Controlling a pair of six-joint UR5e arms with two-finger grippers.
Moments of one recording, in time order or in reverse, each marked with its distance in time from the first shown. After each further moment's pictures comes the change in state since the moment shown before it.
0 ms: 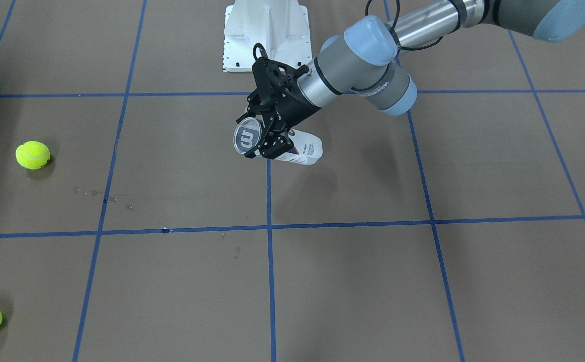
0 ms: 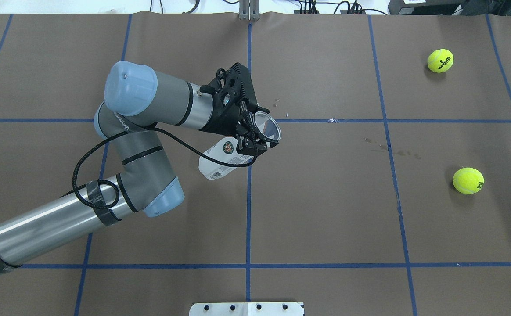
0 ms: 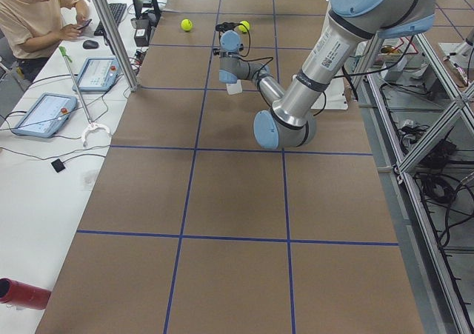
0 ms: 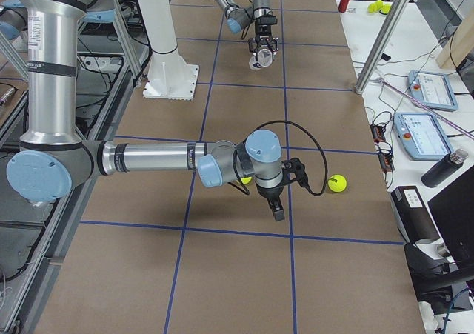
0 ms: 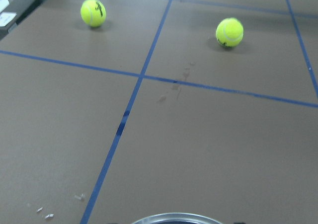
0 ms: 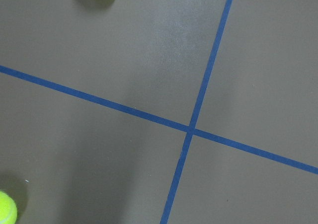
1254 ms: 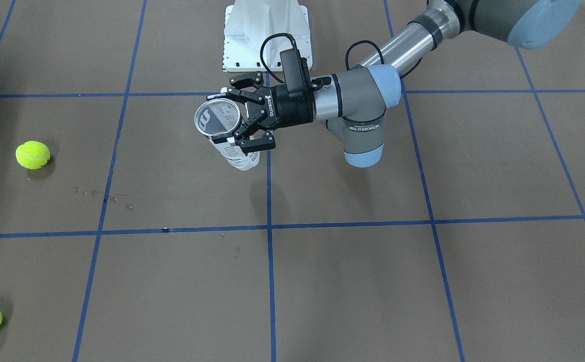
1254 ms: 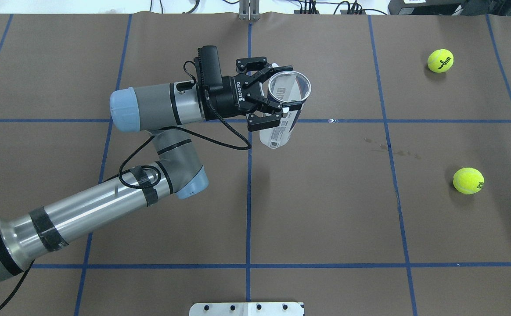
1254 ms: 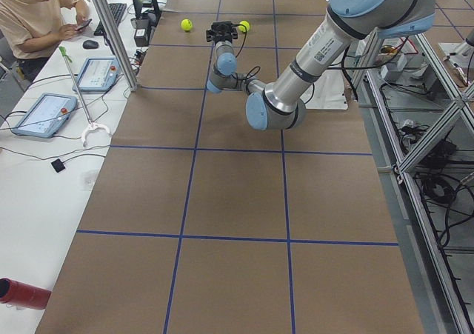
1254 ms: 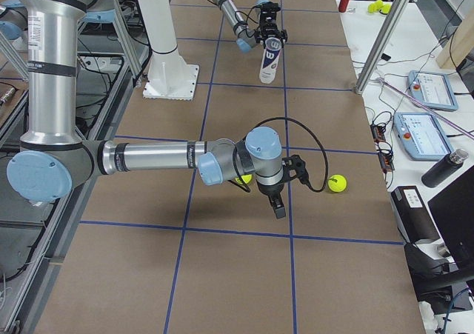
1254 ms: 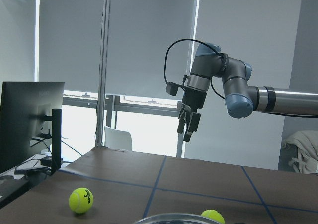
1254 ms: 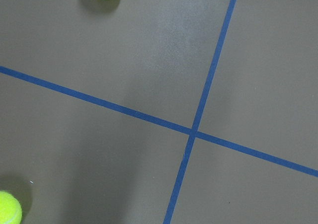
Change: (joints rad) left arm 0.004 -0.168 0.414 -0.883 0.241 -0.102; right arm 0.000 0.003 0.013 0.000 0.000 0.000
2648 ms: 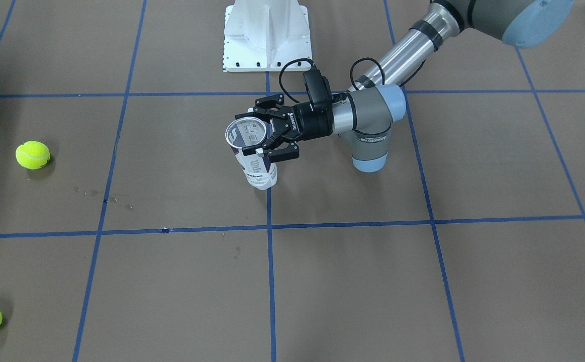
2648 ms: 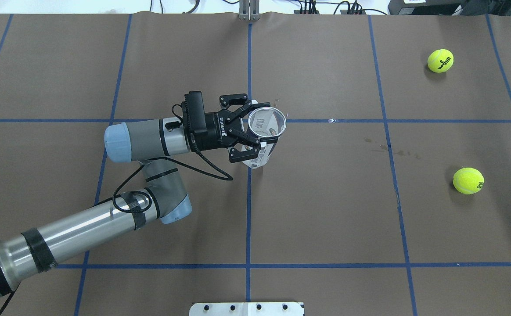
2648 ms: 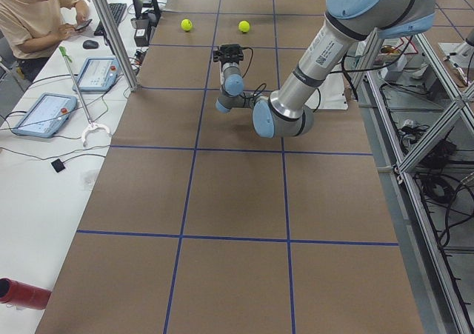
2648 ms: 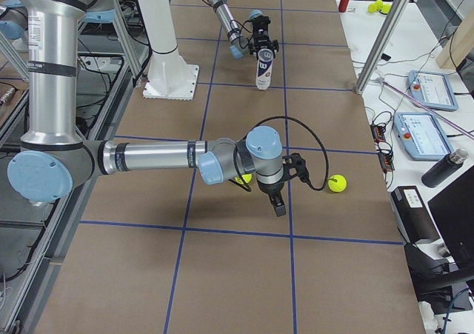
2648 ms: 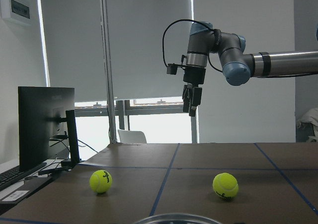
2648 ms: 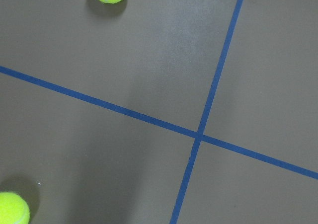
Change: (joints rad) left arm 0.065 0.078 0.052 -0.078 0.023 0.076; right arm 0.000 0.002 -0.001 0.000 0.027 -0.001
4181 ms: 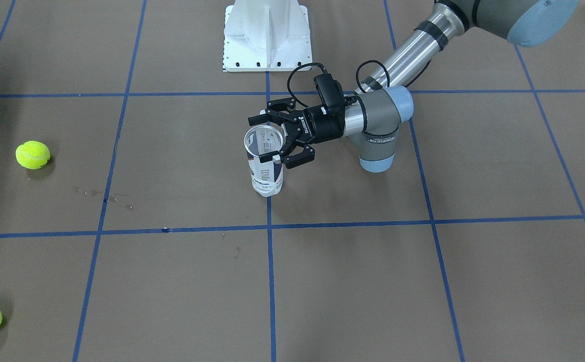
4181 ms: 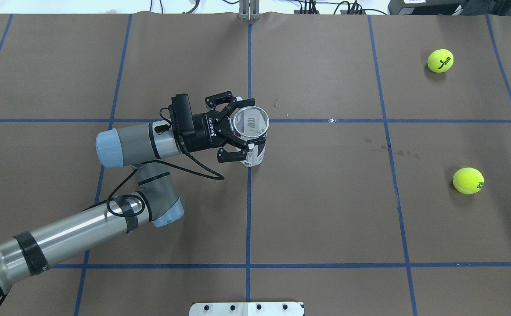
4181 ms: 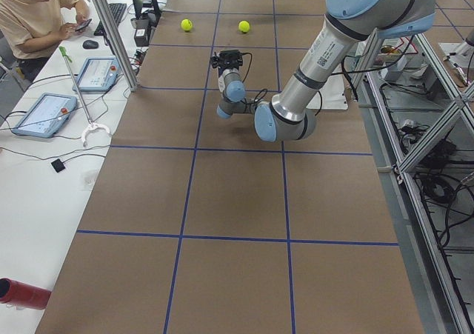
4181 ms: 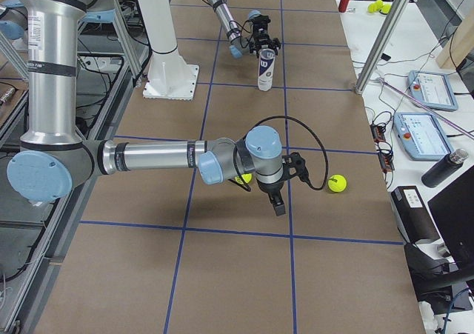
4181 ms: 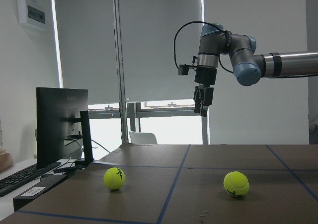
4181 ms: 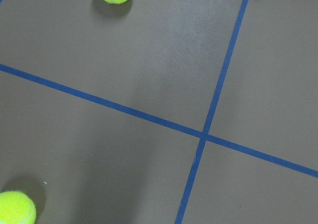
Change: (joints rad) left arm 0.002 0.031 0.000 -0.034 0.057 0.000; right arm 0.000 -0.001 0.003 0.000 0.004 0.001
